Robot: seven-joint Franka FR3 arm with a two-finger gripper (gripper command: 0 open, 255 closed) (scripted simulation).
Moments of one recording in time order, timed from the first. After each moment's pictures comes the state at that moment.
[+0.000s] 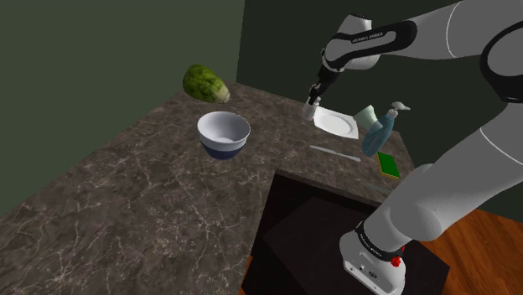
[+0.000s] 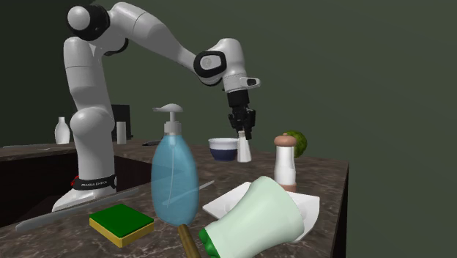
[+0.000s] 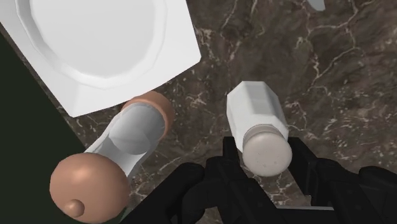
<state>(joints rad) 0.05 -0.13 -0.44 -2.21 -0.06 2.27 -0.54</state>
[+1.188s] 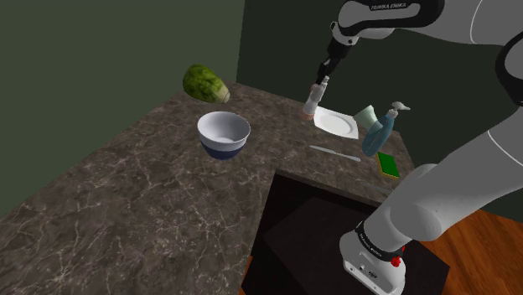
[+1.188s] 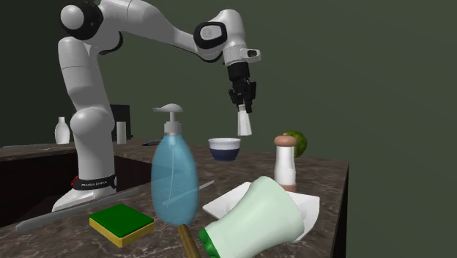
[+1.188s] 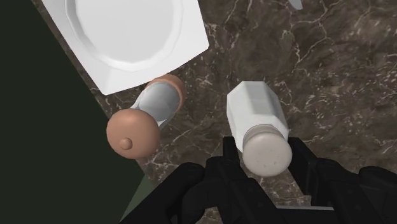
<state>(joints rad) 0.05 -0.19 -0.42 -2.02 -0.08 2.02 -0.52</state>
